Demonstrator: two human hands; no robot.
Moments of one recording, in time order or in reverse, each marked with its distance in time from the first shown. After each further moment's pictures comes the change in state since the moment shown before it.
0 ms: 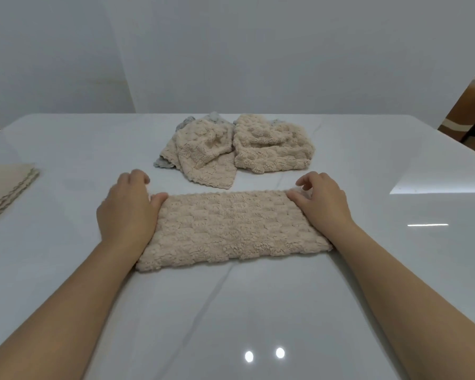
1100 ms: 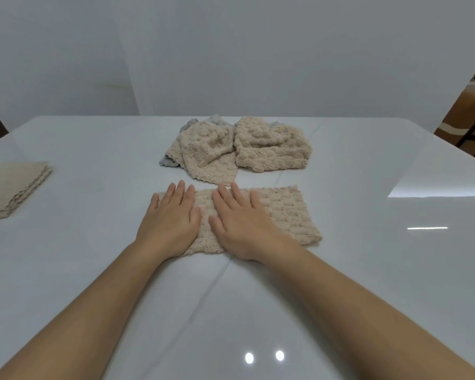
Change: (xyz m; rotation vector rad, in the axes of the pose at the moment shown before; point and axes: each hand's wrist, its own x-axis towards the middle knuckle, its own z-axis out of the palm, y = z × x) left_hand -0.030 0.021 0.008 0.133 -0.516 0.273; right_hand -0.063 -0.115 0.034 -0.270 -0.443 -0.428
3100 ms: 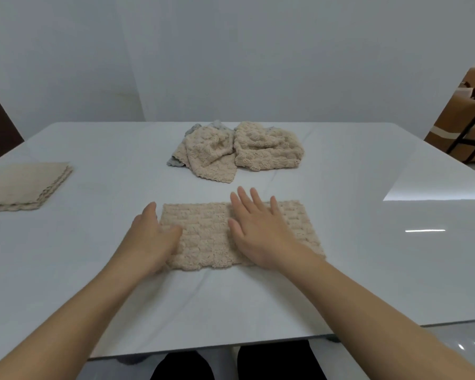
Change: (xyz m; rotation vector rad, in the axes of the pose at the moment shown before) left_hand -0.096 0.002 -0.042 -0.632 0.078 -0.338; right_hand -0.062 -0.002 -0.012 0.015 0.013 0.076
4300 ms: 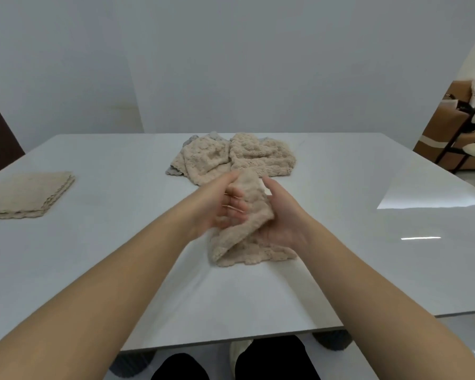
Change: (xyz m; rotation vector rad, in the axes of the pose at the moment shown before) left_hand 0.005 0.106 0.017 -0.626 -0.506 -0.024; right_hand 0.000 0.021 -0.048 1.826 -0.138 0.437
